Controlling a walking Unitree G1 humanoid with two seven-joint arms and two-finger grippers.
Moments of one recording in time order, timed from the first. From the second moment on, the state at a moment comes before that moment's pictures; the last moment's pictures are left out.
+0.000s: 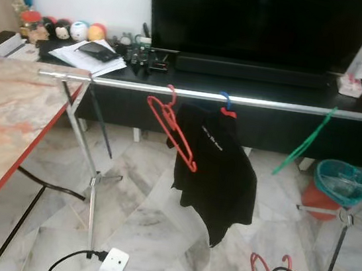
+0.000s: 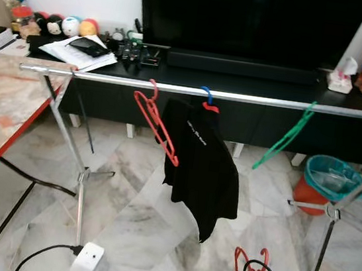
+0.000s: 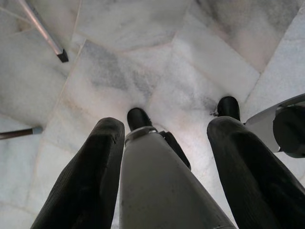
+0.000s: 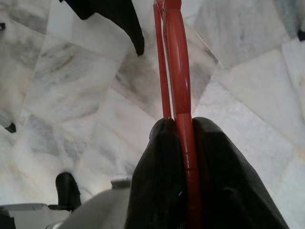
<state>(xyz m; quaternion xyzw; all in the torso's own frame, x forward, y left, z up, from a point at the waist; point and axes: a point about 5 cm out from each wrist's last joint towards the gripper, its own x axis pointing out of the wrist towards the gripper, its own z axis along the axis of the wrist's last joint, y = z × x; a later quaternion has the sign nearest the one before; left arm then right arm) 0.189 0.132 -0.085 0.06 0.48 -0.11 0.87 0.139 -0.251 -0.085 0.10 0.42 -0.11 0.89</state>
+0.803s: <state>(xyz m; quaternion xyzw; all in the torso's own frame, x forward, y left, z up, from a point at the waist) 0.190 0.136 -0.085 0.07 0.48 -0.11 0.86 0.251 -0.194 -0.037 0.03 0.30 -0.02 0.95</state>
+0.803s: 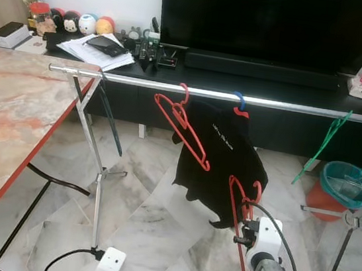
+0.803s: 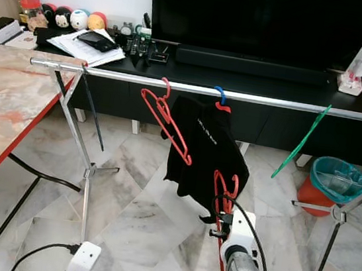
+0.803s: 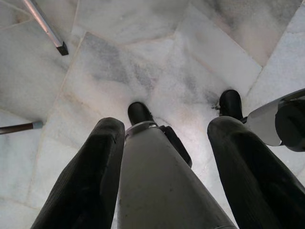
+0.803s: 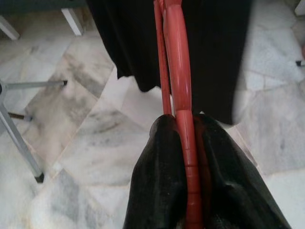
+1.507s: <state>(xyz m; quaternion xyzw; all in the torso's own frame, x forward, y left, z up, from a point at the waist) 0.190 0.138 -0.085 0.07 0.48 -0.11 0.86 0.196 -0.223 -0.073 0.01 0.45 -0.17 0.88</state>
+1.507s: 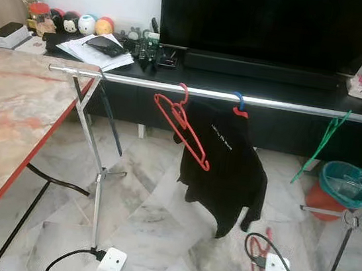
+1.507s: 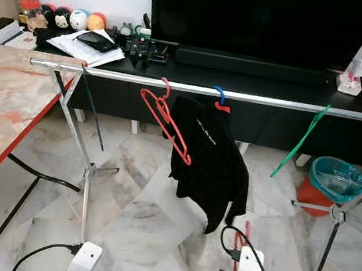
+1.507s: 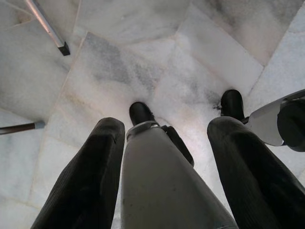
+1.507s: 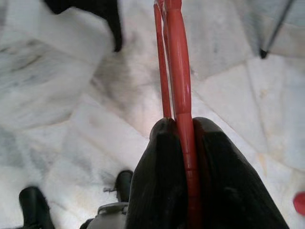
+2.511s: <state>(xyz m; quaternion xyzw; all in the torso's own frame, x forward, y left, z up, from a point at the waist) 0.190 0.139 -0.085 0.07 0.48 -0.11 0.86 0.243 -0.213 -0.038 -0.01 0.29 -0.12 0.95</state>
